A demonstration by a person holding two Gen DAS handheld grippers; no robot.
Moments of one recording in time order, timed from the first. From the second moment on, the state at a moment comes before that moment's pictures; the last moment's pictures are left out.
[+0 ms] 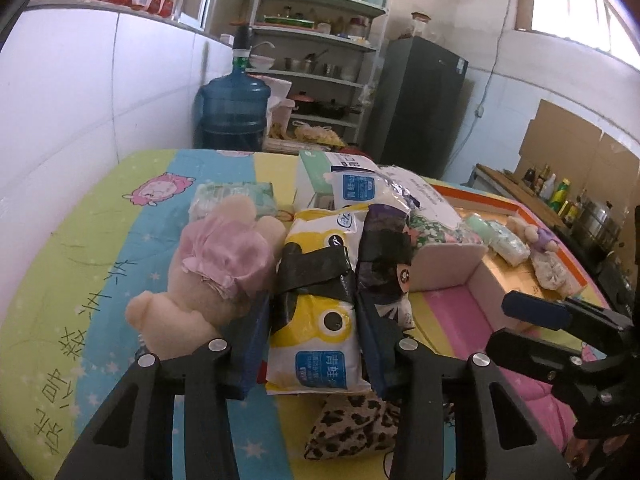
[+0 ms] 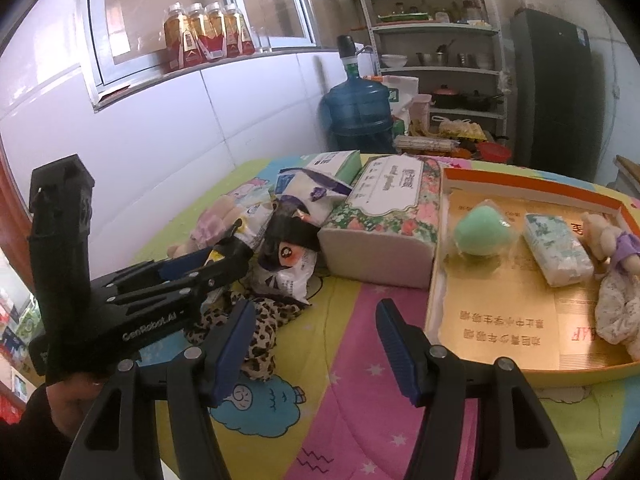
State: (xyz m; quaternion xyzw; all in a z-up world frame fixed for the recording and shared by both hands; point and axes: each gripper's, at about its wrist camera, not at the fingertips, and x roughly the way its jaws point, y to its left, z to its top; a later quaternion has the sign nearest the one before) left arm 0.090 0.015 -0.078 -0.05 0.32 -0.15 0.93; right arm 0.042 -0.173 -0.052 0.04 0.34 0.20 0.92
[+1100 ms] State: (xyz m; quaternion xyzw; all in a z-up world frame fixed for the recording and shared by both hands) left arm 0.067 0.070 -0.048 -0.07 0.26 -0.12 0.95; right arm 0.117 -0.130 -0.076 0.12 0.39 0.20 0.89
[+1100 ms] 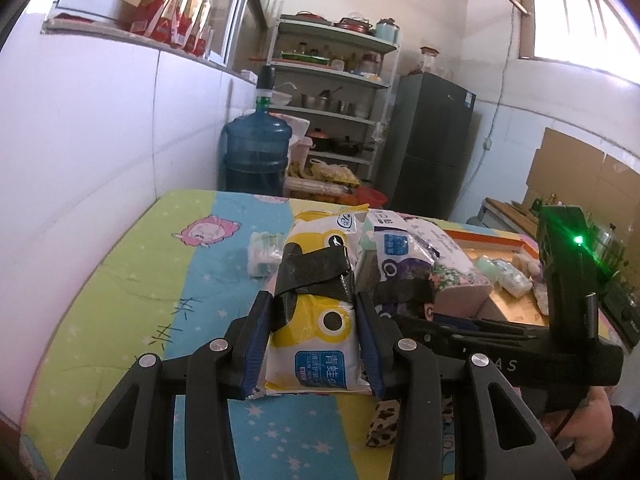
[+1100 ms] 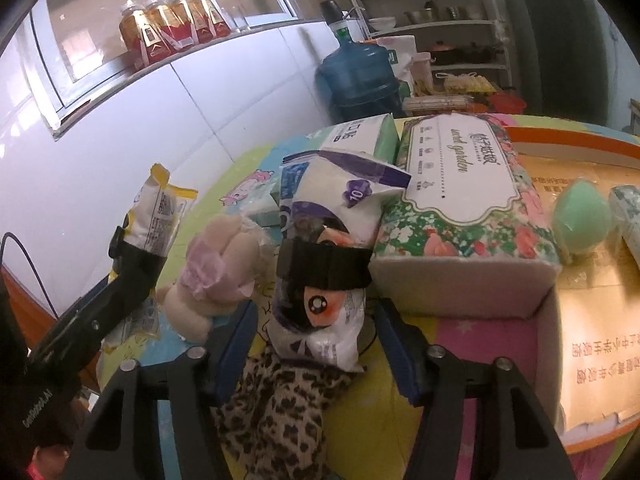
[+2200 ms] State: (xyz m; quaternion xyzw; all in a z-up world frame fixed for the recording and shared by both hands) left arm 0.046 0.037 -0.019 -0.04 0.23 -0.13 0.96; right arm 0.074 -0.158 -0.012 0.11 0.28 0.21 0.93
